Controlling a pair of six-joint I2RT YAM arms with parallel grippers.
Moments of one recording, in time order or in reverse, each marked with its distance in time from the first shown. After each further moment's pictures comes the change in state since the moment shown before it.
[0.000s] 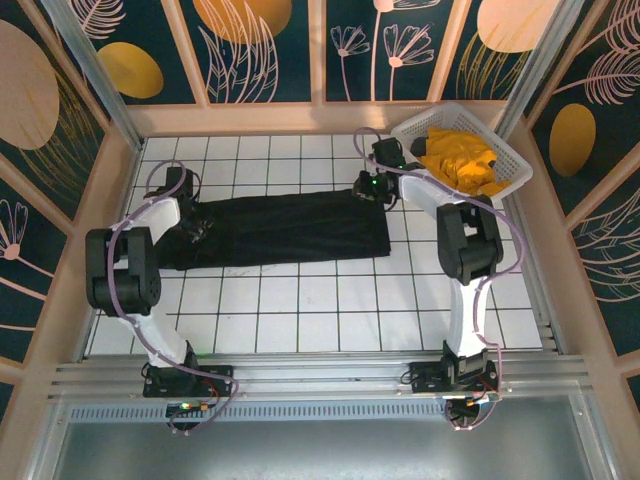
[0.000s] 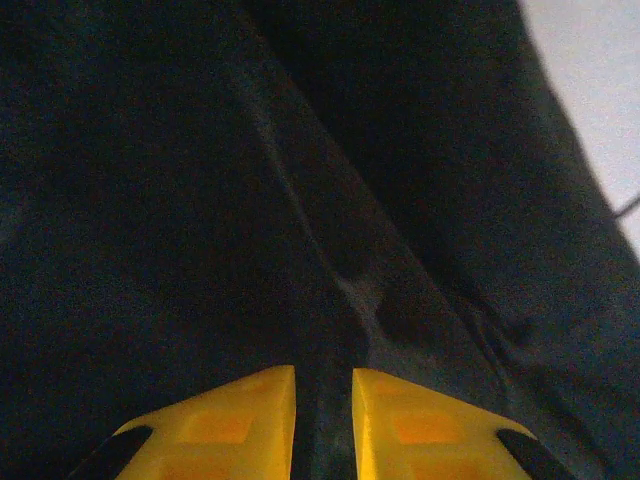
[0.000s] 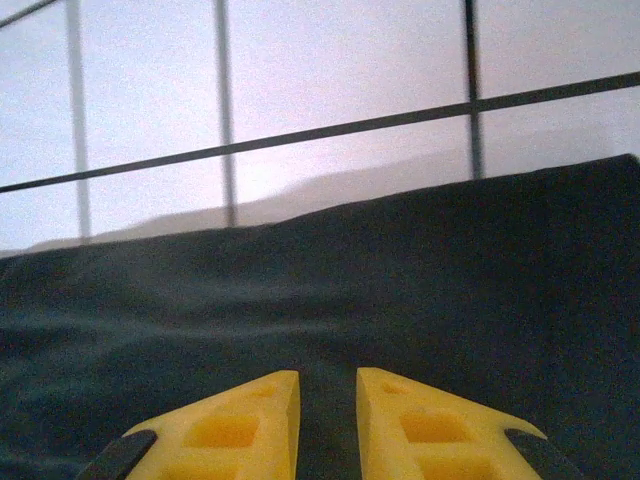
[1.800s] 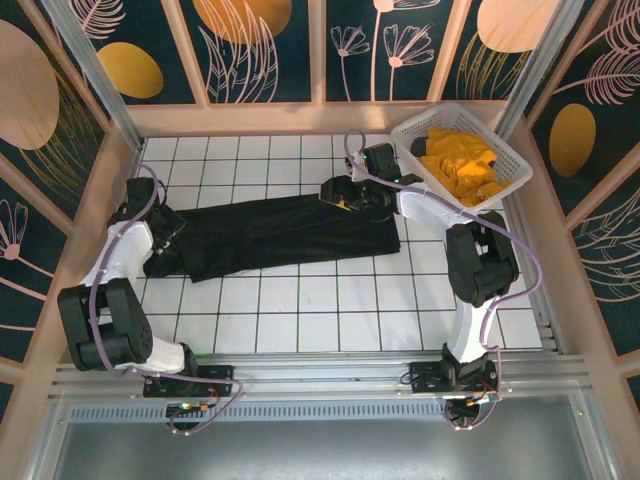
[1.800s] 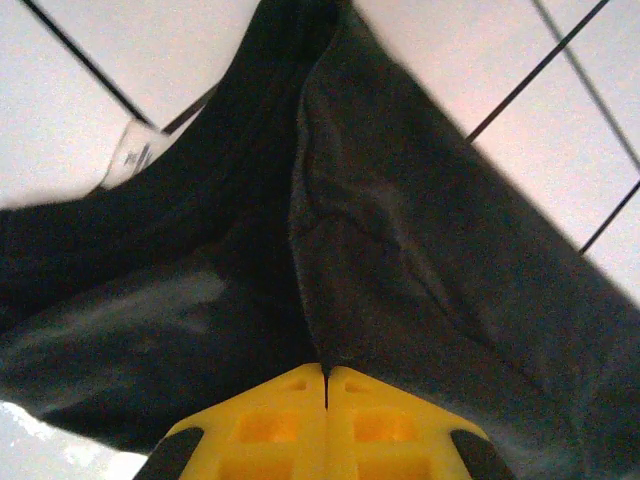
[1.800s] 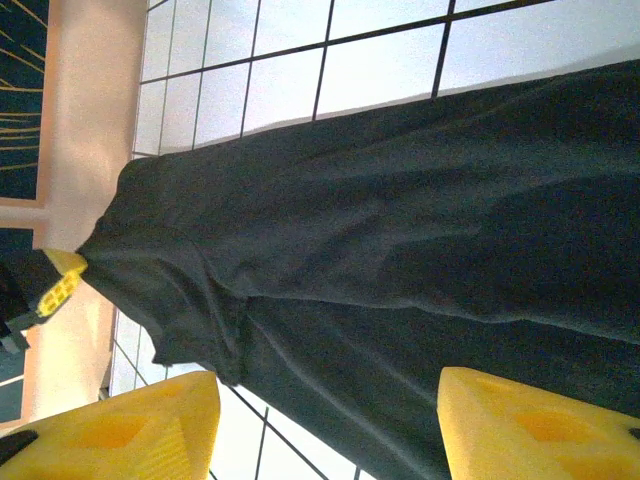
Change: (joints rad) left arm 0.144 -0.341 -0.129 -0.064 -0.080 0.315; right arm 0.106 -0.223 -0.193 0.177 -0.381 0.103
